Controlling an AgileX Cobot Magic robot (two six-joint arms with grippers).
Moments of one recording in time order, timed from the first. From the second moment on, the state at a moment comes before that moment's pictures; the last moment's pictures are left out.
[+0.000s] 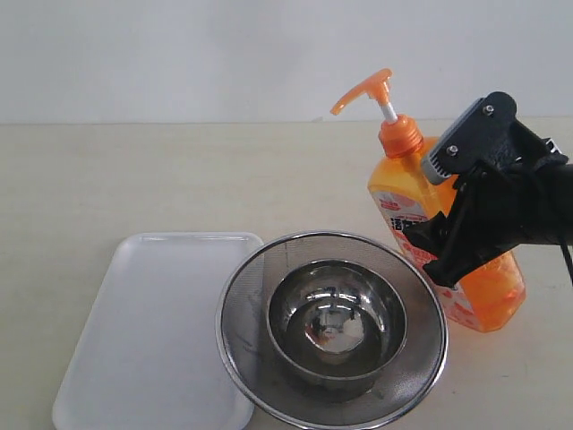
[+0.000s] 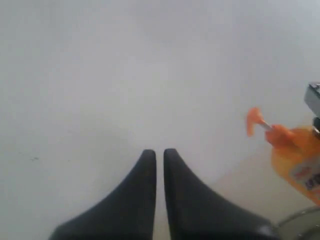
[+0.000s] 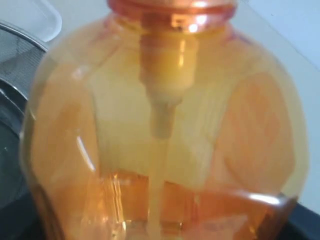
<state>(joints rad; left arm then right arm) -0.04 0.40 -0.17 0.97 -0.64 -0.64 0.34 1.37 -0.61 1.60 0.14 -2.12</state>
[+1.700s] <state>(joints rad) -0.46 1.46 -1.00 1.30 -0.66 -1.30 0.34 1.35 -0.57 1.44 0.20 -2.12</state>
